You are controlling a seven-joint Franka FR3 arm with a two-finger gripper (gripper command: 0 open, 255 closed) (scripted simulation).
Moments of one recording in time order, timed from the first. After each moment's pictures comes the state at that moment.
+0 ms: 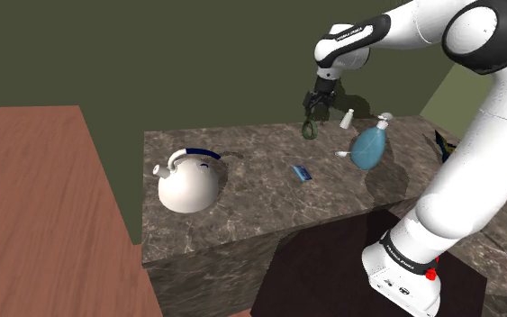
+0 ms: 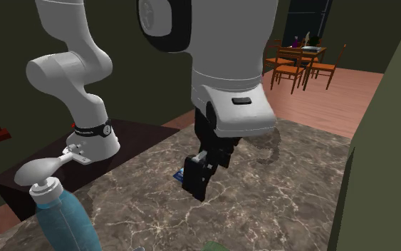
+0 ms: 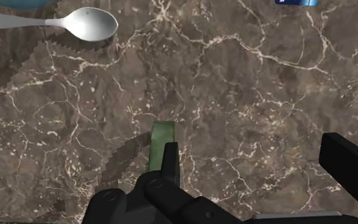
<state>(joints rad) -0.20 0.19 -0.24 -1.97 0.07 2.07 -0.18</state>
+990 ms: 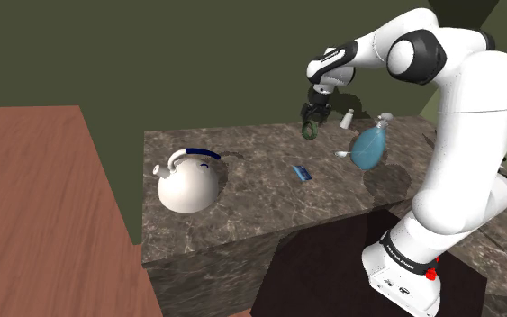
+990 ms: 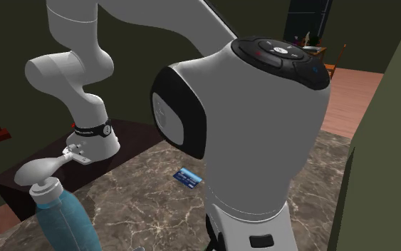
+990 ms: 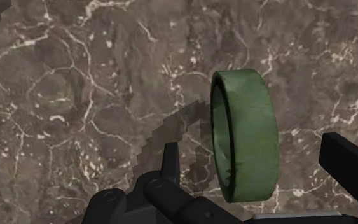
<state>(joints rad) -0.30 0.53 -0.26 -1.71 0.17 2.14 -0.22</state>
